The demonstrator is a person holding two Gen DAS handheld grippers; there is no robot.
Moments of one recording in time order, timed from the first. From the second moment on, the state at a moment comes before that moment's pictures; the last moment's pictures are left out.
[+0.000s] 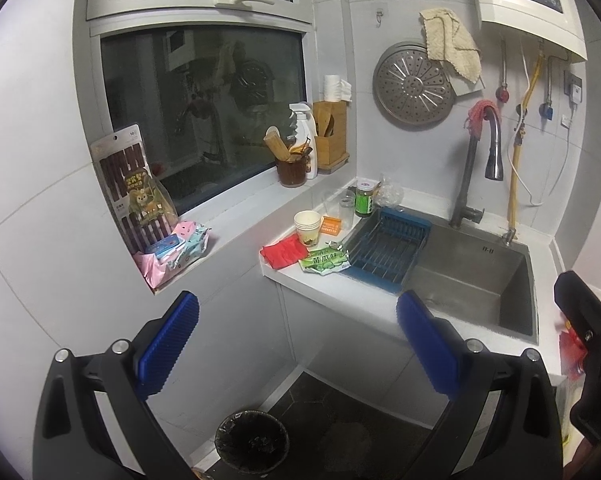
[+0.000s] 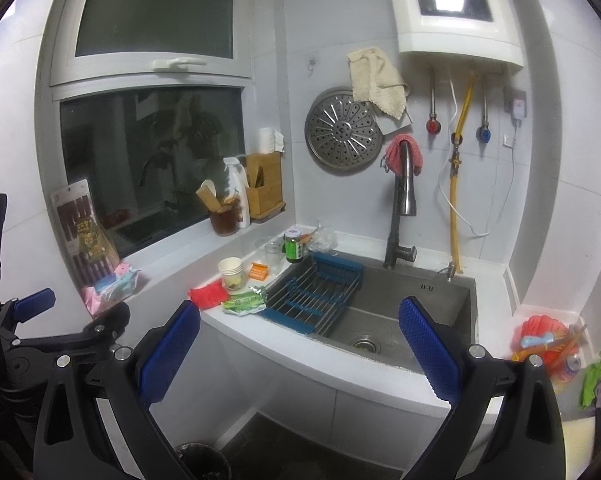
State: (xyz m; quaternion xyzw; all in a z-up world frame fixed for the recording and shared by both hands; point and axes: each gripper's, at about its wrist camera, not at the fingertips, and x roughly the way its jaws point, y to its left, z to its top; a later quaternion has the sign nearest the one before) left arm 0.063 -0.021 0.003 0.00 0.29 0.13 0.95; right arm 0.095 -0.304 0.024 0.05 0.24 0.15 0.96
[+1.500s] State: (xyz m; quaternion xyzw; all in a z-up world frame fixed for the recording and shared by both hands) left arm 0.198 0.042 -0.028 -0.01 0.29 0.09 0.95; right arm 0.232 -0.215 -0.037 0.04 0.27 0.16 0.95
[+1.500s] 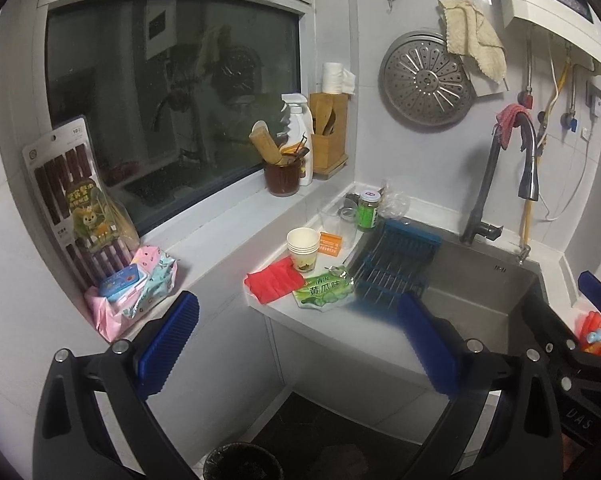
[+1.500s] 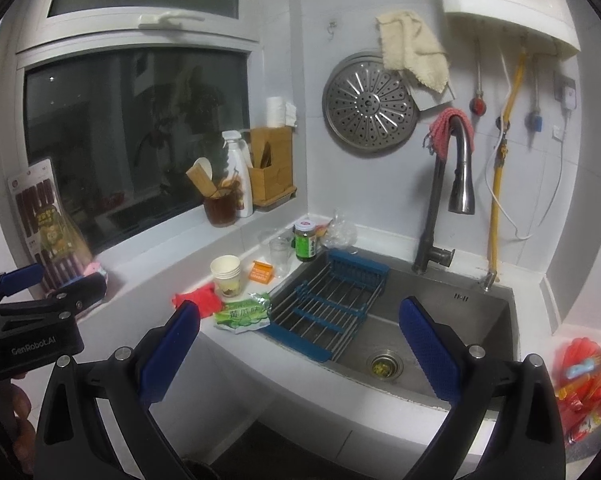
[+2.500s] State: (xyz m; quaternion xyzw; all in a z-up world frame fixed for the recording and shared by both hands) left arm 0.358 0.030 -0.065 -0.01 0.32 0.22 0.92; right arm 0.434 -0.189 -0.081 -0.01 0.27 0.28 0.92
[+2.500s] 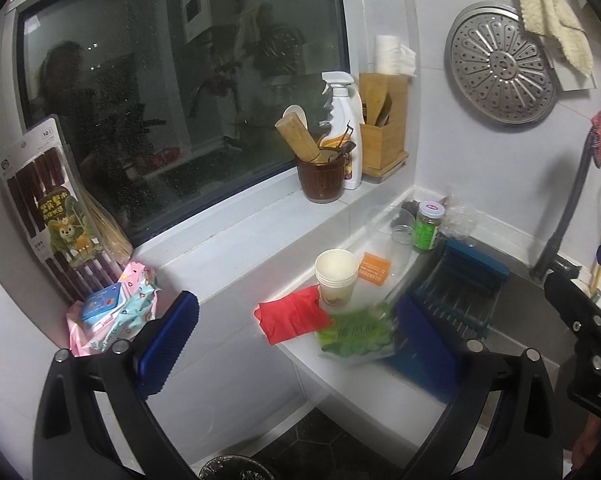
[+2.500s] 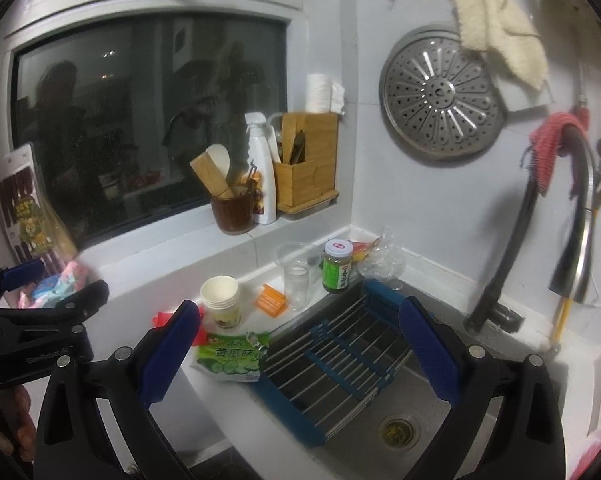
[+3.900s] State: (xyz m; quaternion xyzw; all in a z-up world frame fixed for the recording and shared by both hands) left arm 0.492 0.069 -0.128 -0.03 0.38 0.31 0.87; right arm 0.647 -0.026 -0.248 -0.11 0.32 0.33 0.88
